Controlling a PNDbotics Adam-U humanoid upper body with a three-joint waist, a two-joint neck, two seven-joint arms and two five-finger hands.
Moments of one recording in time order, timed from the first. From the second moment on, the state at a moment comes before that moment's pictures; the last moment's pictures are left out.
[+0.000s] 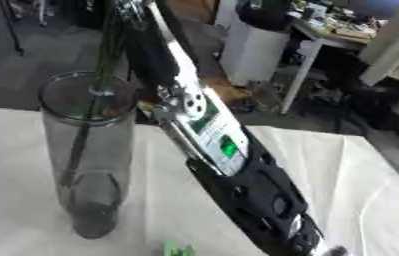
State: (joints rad) left arm -0.62 0.06 -0.11 -1.98 -0.04 -0.34 0.14; right arm -1.02 -0.88 0.12 -1.83 -0.38 -0.16 -0.07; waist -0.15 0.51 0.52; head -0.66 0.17
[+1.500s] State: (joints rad) left arm -0.62 0.06 -0.11 -1.98 -0.03 -0.34 0.13; right arm -0.99 -0.90 0.05 -1.88 -0.09 -0.05 0.30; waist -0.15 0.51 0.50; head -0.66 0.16
